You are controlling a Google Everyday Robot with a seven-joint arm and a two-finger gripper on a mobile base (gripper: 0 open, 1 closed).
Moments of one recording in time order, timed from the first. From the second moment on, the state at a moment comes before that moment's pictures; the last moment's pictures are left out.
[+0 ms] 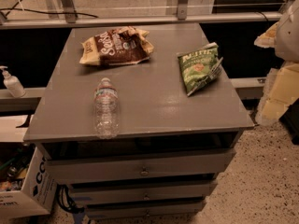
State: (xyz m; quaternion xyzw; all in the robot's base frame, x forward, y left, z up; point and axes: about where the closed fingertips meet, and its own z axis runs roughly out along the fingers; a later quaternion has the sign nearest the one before) arm 0.438 -0.217 0.976 -0.60 0.78 -0.03 0.16
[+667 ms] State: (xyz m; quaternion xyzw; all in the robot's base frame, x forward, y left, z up) arm 0.439 -0.214 0.977 -0.61 0.77 -0.03 0.17
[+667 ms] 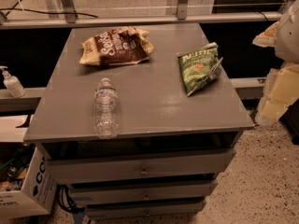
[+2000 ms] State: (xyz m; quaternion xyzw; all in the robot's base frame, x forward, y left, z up) arm 0.451 -0.062 0.920 -0.83 0.51 0.12 0.19
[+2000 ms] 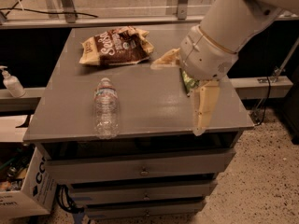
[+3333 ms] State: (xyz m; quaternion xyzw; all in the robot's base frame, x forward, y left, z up) arm 0.493 0.009 0.942 -0.90 0.35 0.10 0.25
